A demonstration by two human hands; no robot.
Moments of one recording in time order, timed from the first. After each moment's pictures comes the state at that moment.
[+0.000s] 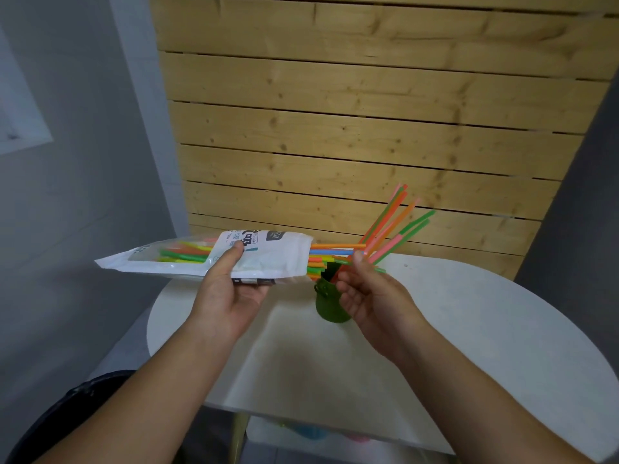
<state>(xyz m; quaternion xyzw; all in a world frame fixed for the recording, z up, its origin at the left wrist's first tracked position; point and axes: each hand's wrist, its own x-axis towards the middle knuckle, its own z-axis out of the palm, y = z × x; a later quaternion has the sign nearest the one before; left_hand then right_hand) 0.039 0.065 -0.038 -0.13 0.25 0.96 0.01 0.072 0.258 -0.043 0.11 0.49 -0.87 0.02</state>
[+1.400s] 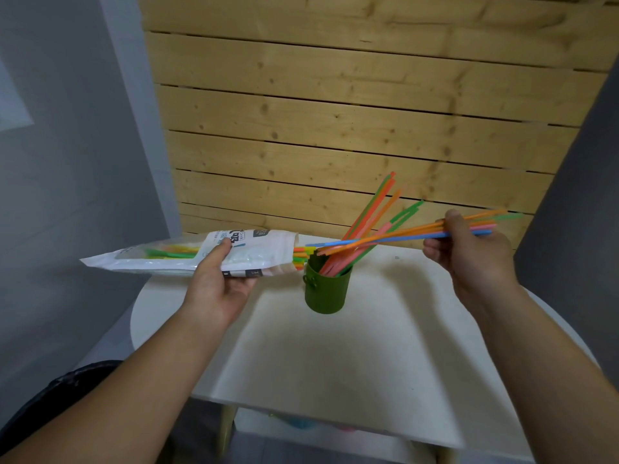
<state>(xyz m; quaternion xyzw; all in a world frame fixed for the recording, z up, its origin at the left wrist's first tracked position) 0.020 0.067 -0.059 -0.18 0.24 0.95 0.01 0.059 0.365 -0.003 0.15 0.63 -0.71 -0.26</state>
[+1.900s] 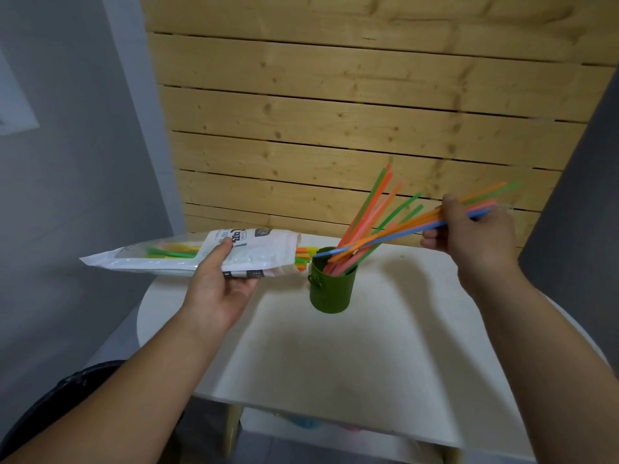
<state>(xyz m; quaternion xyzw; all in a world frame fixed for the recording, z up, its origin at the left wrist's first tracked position) 0.024 0.061 -0.057 -0.18 0.25 0.95 0.00 0.056 0.352 0.014 0.14 0.71 -0.62 -0.30</state>
